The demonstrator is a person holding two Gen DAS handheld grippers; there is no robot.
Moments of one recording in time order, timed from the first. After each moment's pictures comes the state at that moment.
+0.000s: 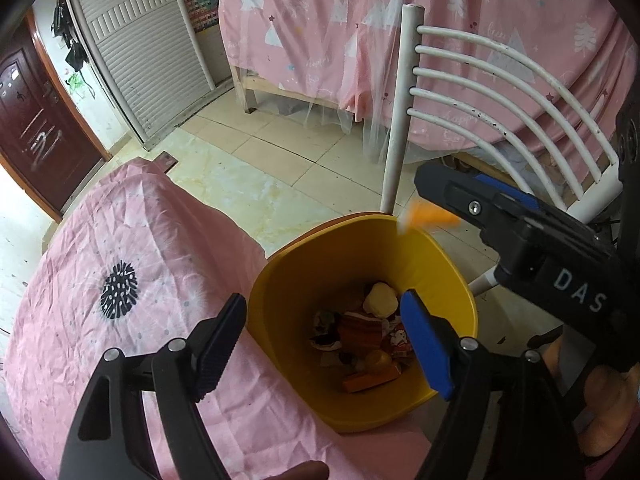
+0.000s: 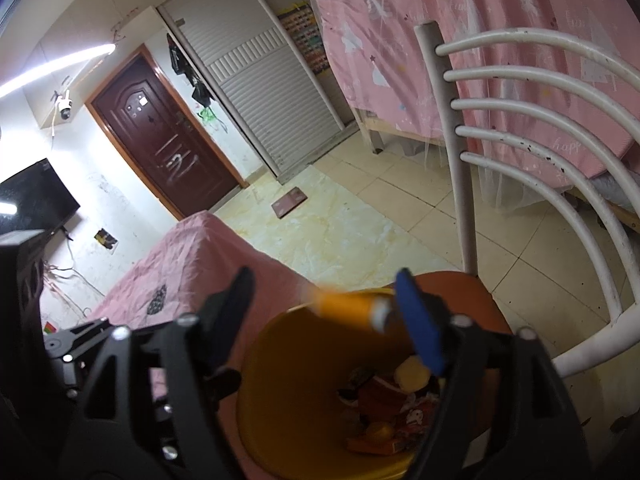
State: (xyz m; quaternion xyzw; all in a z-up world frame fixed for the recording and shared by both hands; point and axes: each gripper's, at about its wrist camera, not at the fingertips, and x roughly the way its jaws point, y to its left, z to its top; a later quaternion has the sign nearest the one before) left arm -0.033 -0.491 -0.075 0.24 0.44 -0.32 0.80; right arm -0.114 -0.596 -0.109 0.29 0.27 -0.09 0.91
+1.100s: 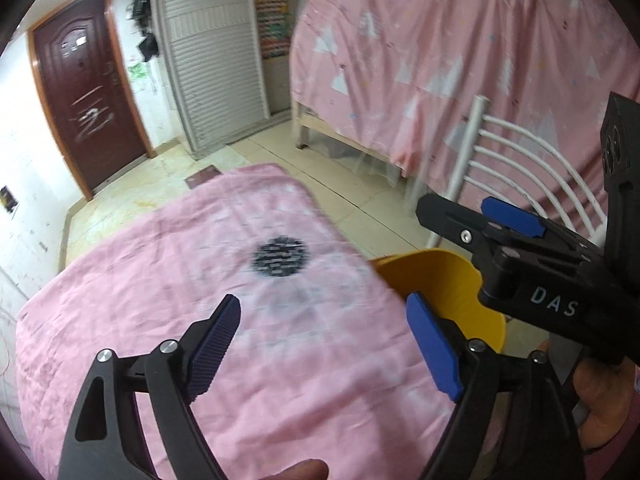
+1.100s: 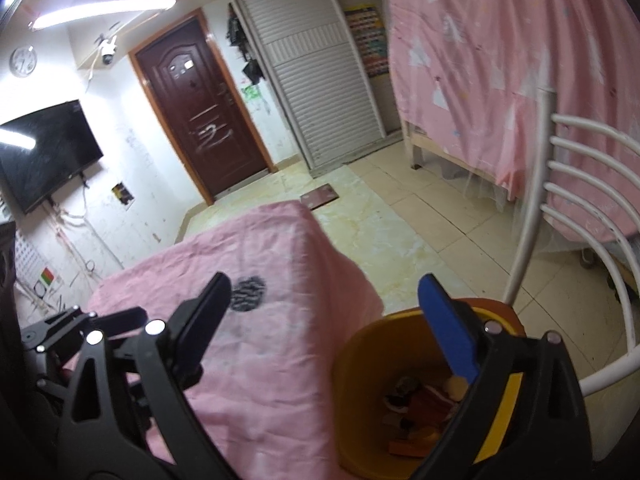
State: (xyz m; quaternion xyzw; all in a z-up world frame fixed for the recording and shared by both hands) left arm -0.021 -0.340 -0.007 0.14 0.39 -0.27 0.87; right arm -0.069 -0.485 -0.048 0.19 0.28 -0.04 0.94
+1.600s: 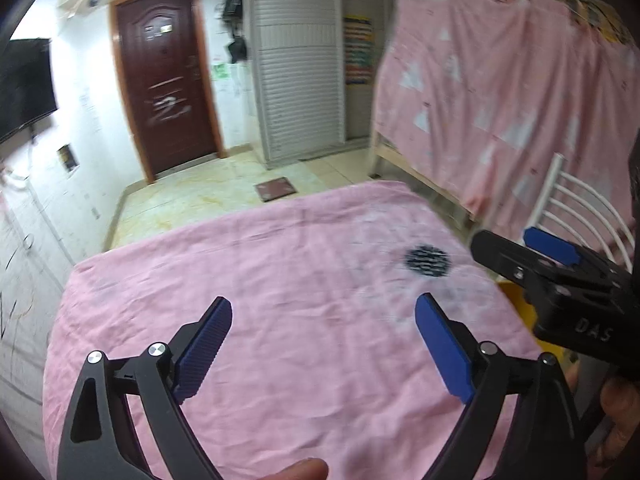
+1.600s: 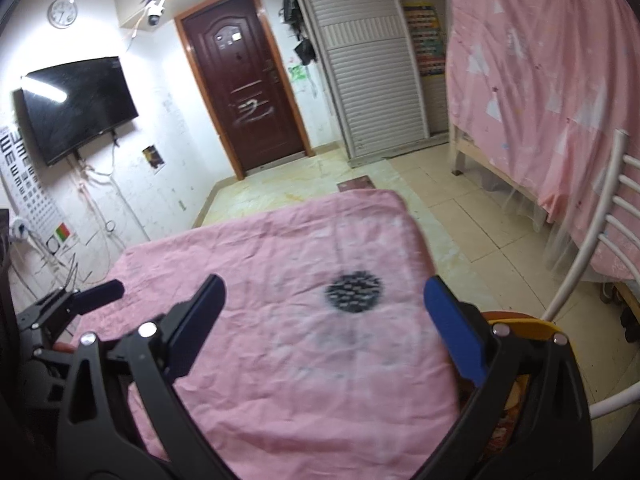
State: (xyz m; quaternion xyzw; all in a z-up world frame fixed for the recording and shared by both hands) left arm 0.000 -0.218 -0.001 0.08 0.35 -0.15 0.92; right arm -0.031 -0.383 -0.034 0.13 0.29 0.03 0.95
